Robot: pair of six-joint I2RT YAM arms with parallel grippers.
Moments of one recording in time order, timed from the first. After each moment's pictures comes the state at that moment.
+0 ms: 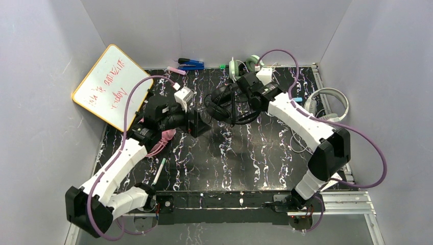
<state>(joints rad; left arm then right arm) -0.46 1.10 0.93 -0.27 0.56 -0.23 0.67 1.65 1.54 -0.99 0.66 0.63</state>
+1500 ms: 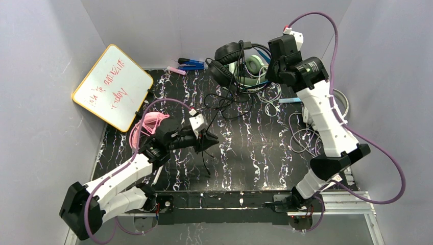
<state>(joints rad) -0.66 1.02 0.58 0.20 0.57 0.01 0.54 1.61 2.11 -1.19 0.45 0.57</state>
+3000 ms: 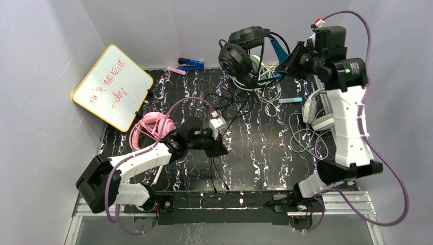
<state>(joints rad) -0.85 1.28 0.71 0.02 0.50 -0.12 0.22 1.57 2.17 -1.19 -0.17 0.59</state>
